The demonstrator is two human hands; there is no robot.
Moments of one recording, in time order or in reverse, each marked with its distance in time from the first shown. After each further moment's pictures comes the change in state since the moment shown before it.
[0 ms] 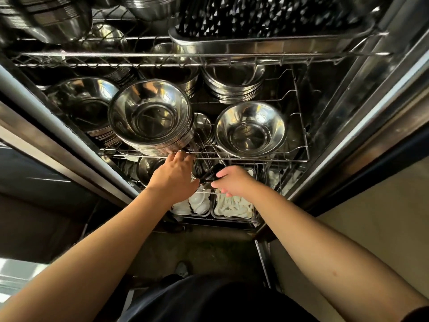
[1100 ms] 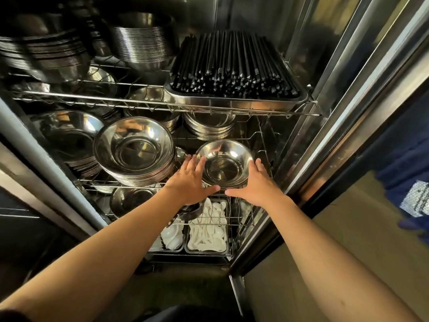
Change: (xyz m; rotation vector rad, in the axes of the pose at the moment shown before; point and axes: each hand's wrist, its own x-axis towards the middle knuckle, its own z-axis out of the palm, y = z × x) left_hand 0.062 0.053 -0.016 -0.045 -0.072 0.173; right_hand -0.065 -0.015 -0.108 -0.586 0.452 -0.062
